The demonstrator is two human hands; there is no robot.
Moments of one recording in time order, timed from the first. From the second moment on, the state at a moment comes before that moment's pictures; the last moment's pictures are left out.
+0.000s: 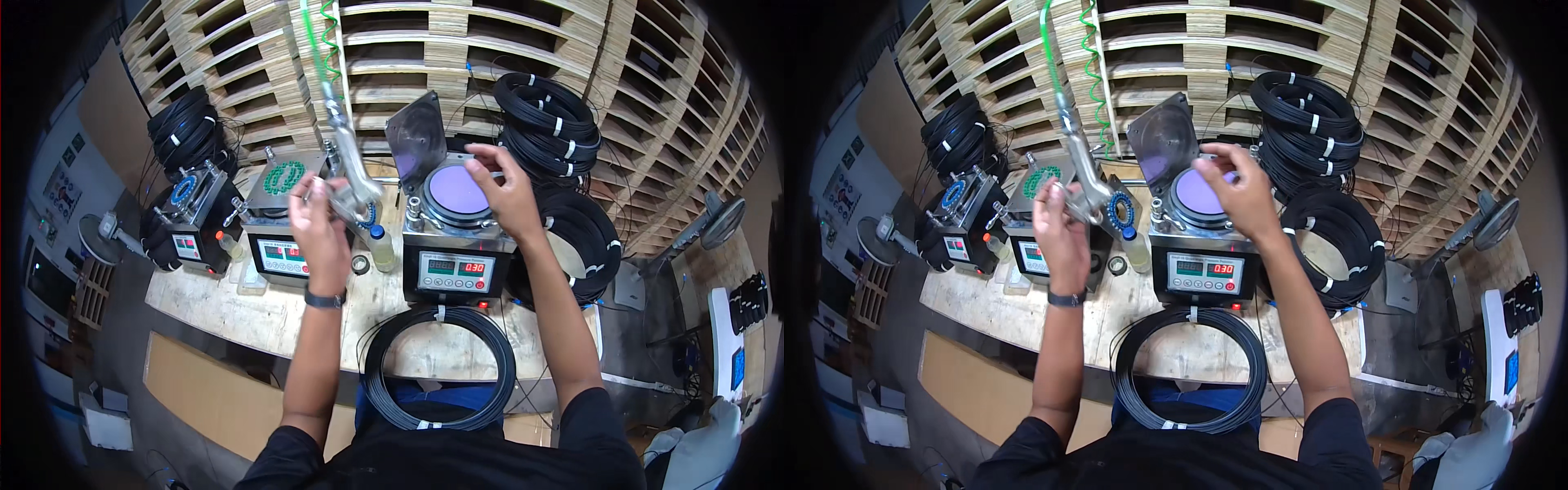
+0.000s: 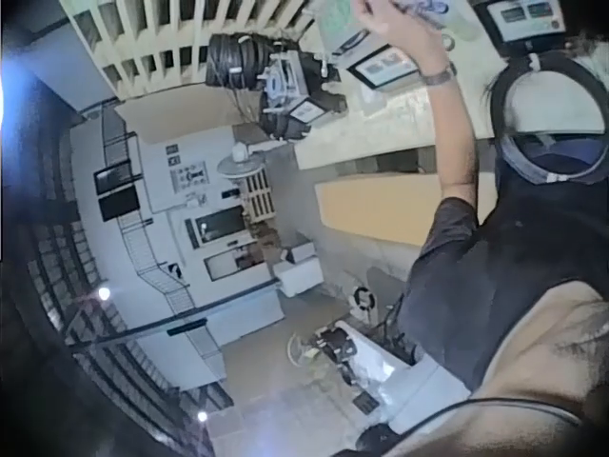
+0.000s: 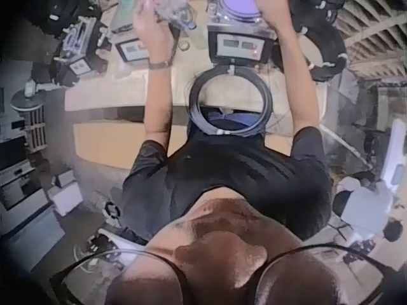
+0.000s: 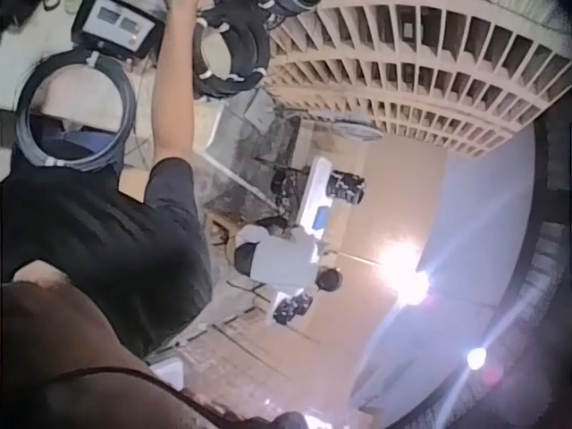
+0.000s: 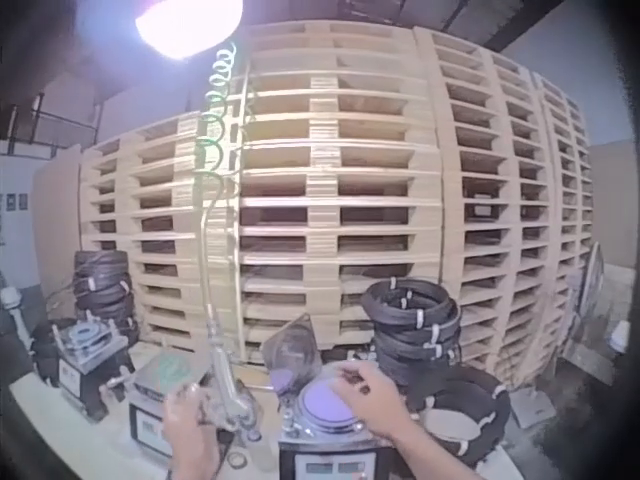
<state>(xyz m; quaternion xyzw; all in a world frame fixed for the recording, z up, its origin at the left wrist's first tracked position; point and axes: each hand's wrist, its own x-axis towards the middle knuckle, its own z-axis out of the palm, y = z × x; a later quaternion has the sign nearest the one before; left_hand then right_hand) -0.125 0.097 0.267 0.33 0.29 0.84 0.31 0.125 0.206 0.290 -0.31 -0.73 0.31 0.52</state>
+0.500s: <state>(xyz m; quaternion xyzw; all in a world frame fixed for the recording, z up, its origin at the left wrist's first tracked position) -0.054 0.168 0.209 0.58 0.57 0.57 -0.10 0.152 0.192 0.302 -0.31 -0.62 0.63 0.36</state>
